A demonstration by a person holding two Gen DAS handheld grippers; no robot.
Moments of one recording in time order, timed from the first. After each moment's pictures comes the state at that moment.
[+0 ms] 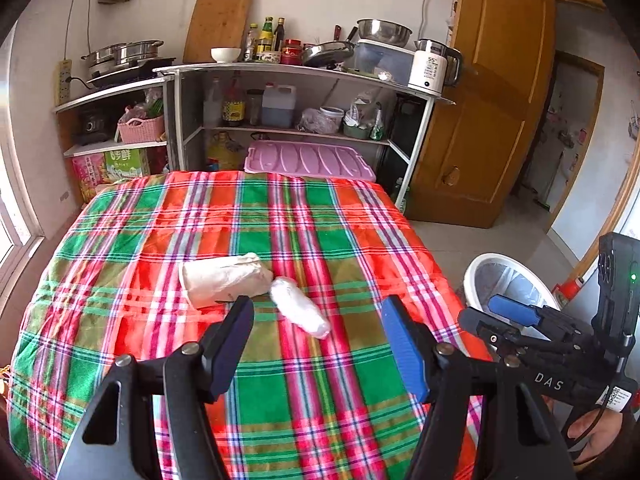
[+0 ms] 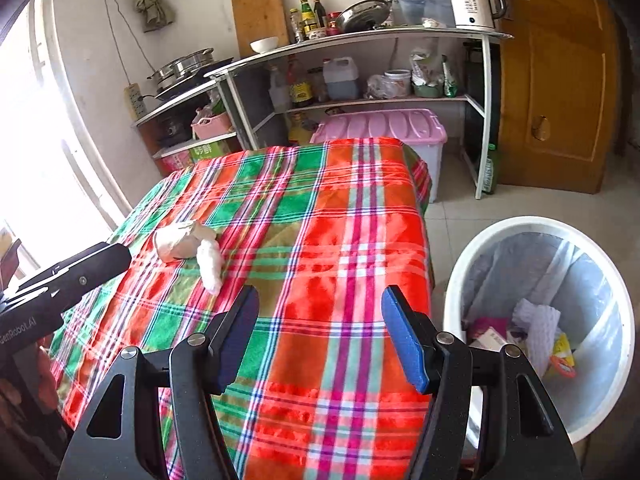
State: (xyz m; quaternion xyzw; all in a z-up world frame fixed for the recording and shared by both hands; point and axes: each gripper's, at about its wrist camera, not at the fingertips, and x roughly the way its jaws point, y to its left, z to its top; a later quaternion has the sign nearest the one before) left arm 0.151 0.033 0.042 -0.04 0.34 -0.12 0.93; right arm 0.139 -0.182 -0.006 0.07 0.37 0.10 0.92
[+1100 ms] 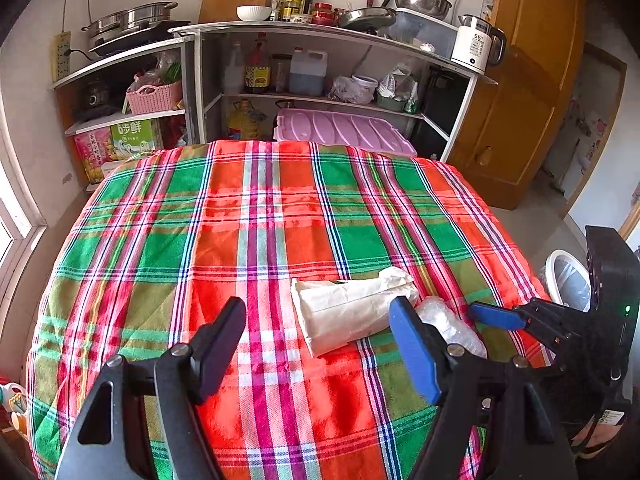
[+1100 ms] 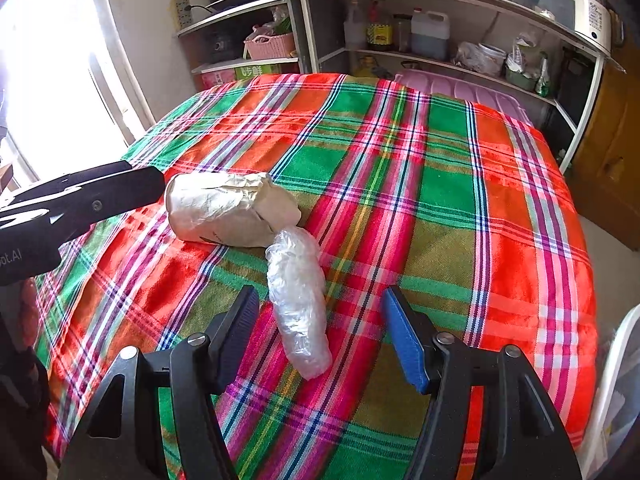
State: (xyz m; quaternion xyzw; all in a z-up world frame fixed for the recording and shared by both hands) left arm 0.246 0.117 -0.007 -0.02 0.40 -0.12 0.91; right arm 0.238 -0.047 -0.067 -0.03 0.45 0.18 0.87
